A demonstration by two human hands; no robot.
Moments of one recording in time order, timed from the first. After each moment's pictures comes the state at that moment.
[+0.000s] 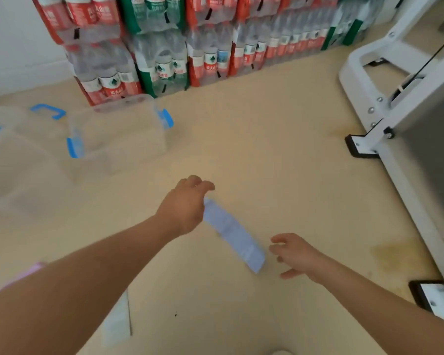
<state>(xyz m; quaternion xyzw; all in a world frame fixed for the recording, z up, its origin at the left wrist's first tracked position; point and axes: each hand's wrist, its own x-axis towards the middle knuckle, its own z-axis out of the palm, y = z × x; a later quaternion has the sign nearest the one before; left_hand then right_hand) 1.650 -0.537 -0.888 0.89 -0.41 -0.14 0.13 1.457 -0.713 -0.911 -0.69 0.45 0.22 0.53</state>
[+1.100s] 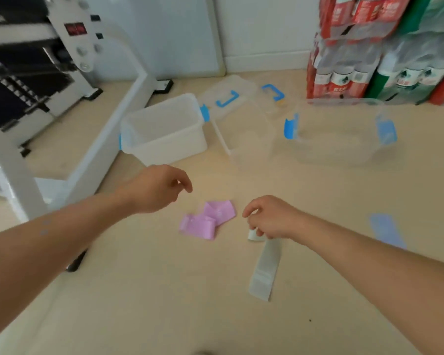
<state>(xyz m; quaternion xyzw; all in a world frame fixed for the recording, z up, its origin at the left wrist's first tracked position) 1.641 -0.180 -0.754 0.98 -0.02 -0.19 0.09 1.643 -0.414 -0.831 -0.82 -0.05 0.38 0.43</state>
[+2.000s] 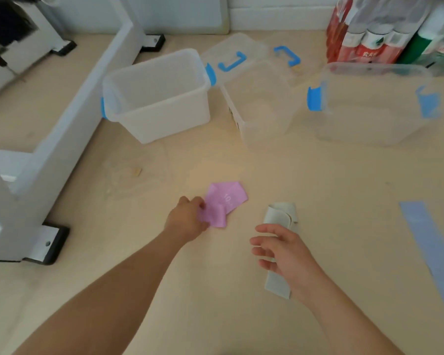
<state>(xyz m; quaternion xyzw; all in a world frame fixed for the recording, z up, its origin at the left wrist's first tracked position) 1.632 -0.142 -0.985 0.96 0.13 -0.22 0.13 1.583 -0.368 -0.913 -0.62 0.26 0.32 0.66</state>
